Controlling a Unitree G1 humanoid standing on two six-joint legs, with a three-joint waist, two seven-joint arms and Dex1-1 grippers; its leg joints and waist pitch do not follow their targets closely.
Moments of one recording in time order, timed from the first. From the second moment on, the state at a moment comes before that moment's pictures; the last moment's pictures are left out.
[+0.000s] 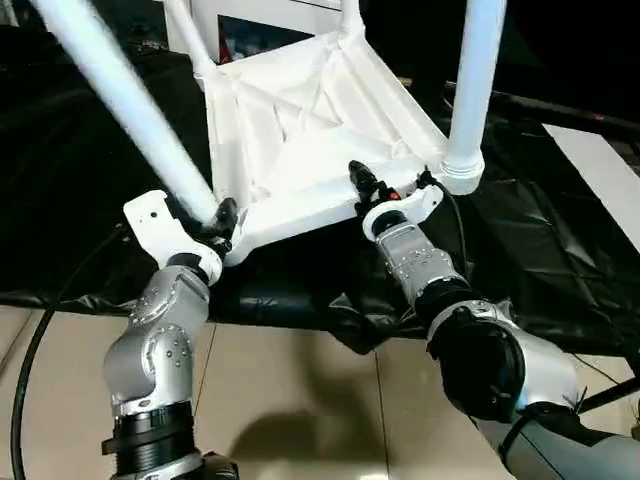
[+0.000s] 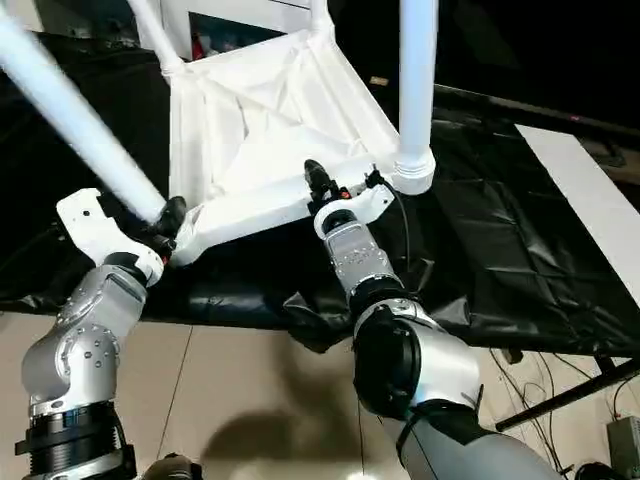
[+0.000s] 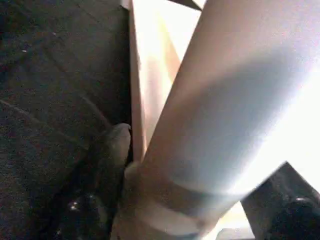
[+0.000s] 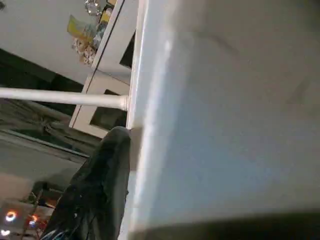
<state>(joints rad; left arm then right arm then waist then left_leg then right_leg) -0.33 -0.05 0.32 -0.11 -0.38 0.57 -0.01 -1.06 0.09 -0.66 1.31 0.71 0.03 0.31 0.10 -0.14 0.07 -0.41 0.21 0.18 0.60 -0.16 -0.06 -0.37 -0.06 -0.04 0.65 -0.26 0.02</state>
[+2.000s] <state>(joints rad) -0.35 0.49 0.11 -0.24 -0.37 0.52 -0.55 -0.98 -0.26 -0.14 0.92 0.07 -0.12 0.09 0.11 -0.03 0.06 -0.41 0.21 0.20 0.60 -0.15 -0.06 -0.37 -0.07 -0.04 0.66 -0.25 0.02</state>
